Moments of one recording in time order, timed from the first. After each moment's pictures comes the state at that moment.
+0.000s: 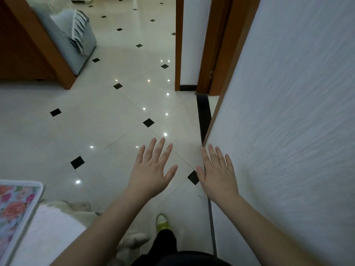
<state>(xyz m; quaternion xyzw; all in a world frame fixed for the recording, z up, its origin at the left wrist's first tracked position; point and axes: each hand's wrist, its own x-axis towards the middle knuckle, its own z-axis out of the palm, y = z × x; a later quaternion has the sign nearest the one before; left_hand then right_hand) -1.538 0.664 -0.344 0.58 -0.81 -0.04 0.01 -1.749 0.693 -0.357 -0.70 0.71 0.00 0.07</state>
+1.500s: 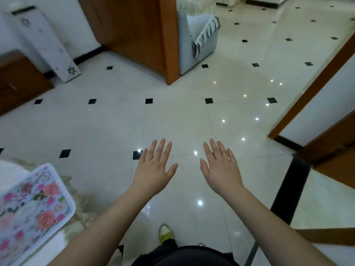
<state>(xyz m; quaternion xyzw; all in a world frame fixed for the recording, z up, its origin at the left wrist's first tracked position) -1.374 0.372 -0.340 0.83 -0.55 -0.05 0.01 -1.555 0.249 -0.337 -0.91 0.41 0.00 0.09</state>
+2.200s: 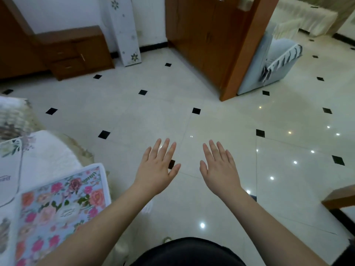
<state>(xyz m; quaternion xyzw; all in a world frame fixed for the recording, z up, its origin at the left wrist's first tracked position) -1.120 0.413 -0.350 0.91 -0.41 -0.03 0.06 -1.242 0.240 -0.341 -0.97 0.25 0.00 0.05</state>
